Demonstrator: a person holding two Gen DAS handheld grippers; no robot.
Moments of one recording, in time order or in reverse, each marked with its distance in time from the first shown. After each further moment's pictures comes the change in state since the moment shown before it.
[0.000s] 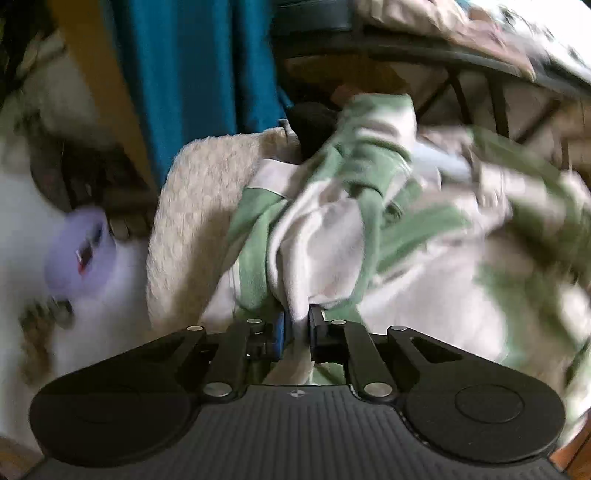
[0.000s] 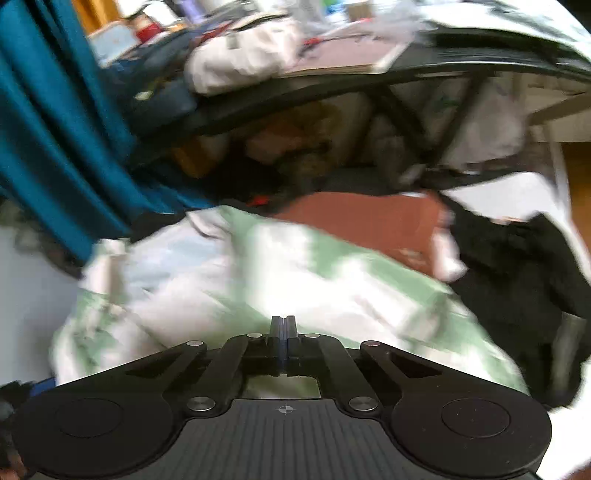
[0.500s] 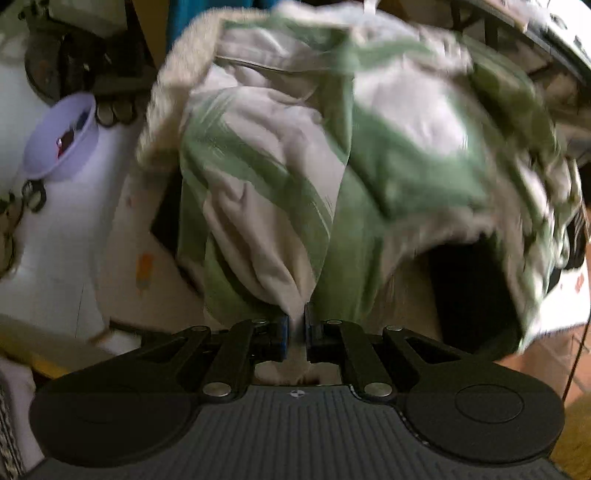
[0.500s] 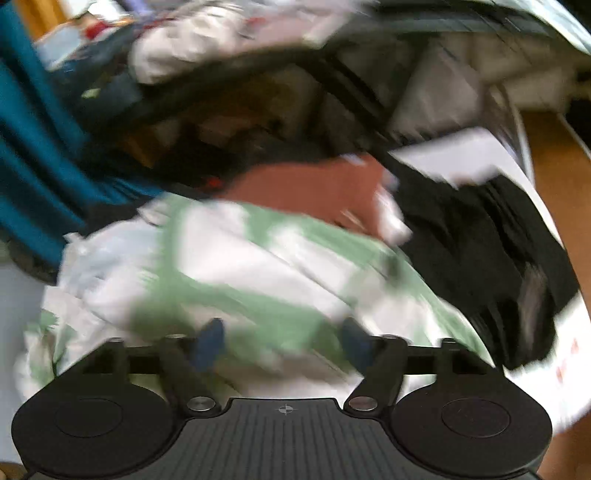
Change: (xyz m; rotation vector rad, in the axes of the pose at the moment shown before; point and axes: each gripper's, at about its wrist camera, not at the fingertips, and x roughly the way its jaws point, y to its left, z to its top) left arm -0.035 0.010 -0.125 -0.112 0.281 -0.095; right arm 0.019 0.008 0.002 0.014 0.033 -0.048
